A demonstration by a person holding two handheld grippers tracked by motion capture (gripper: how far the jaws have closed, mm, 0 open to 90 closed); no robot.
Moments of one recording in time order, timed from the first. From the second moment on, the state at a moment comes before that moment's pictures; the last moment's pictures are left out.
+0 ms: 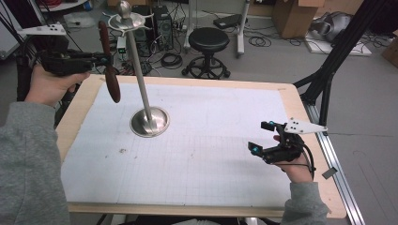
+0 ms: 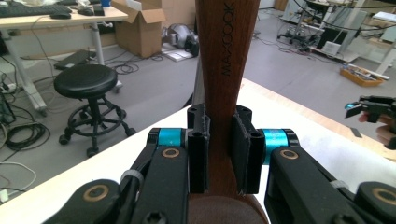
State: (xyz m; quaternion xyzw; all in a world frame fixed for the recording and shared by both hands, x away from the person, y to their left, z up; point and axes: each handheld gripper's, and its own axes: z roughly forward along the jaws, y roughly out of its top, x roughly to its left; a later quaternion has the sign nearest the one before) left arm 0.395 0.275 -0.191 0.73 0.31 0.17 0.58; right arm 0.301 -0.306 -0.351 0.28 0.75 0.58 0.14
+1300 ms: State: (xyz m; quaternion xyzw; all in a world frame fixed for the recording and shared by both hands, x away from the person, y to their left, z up) left arm 0.368 0.281 -0.231 0.72 0.32 0.25 0.56; right arm 0.302 -0.305 -0.352 0.28 0.75 0.58 0.14
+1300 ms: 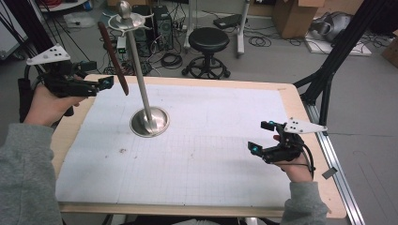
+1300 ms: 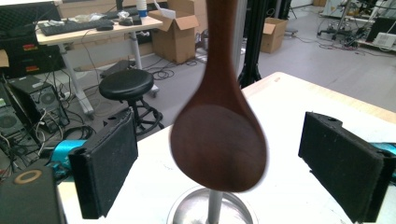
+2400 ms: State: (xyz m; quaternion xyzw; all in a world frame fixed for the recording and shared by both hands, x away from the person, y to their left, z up) left arm 0.323 0.277 -0.295 0.69 0.32 0.23 0.61; right arm 0.308 -0.304 -0.352 0.28 0.75 0.58 0.14
